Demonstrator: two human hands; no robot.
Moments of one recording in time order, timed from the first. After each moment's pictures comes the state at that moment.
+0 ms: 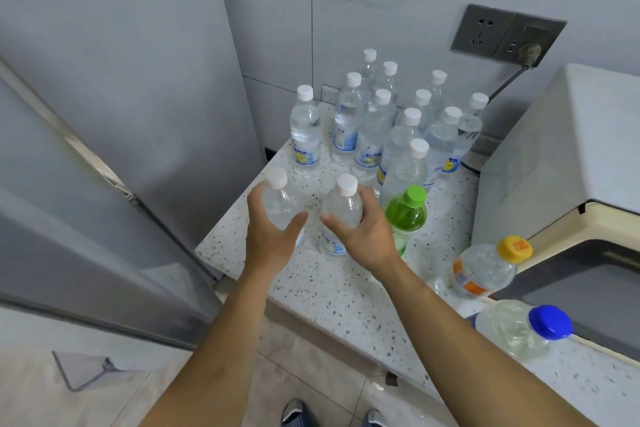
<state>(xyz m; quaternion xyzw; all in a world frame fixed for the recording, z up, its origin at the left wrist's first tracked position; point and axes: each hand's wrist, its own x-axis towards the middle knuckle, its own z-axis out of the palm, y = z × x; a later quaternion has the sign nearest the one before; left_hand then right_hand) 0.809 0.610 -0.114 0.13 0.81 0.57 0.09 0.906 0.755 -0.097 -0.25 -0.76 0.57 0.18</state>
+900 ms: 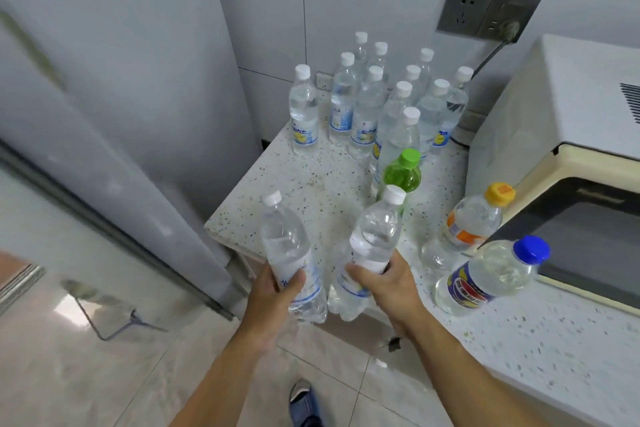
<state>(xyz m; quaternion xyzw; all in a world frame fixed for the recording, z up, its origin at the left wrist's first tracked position) 0.907 0.520 -0.172 0.08 0.67 0.67 0.30 1.019 0.703 -0.154 -0.32 -0.66 0.66 0.15</state>
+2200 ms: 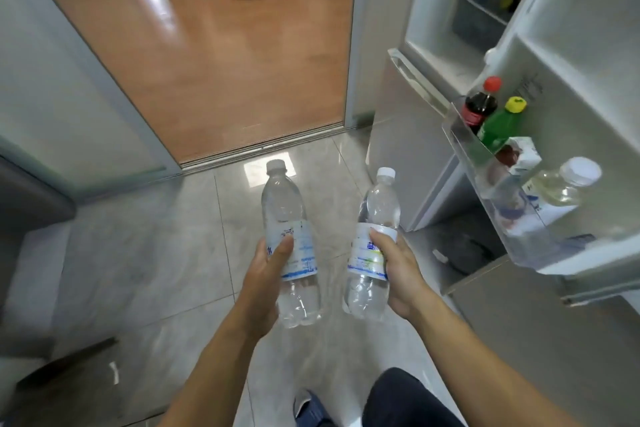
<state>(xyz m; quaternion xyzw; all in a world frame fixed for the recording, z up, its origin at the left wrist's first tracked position) 0.966 -0.044 -0.126 -0.25 0.56 0.79 0.06 0.907 0.162 -0.156 -0.18 -0.55 0.78 -0.22</state>
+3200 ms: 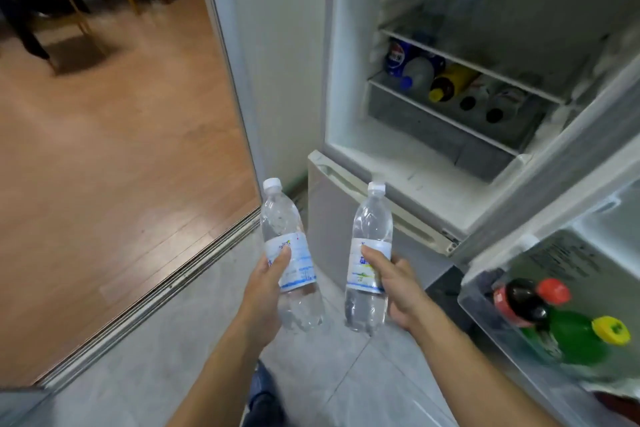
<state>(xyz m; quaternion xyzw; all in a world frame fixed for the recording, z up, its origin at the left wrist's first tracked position) 0.406 -0.065 -0.128 -0.14 0.54 0.79 0.26 0.451 0.140 -0.140 -0.35 -0.54 0.77 -0.03</state>
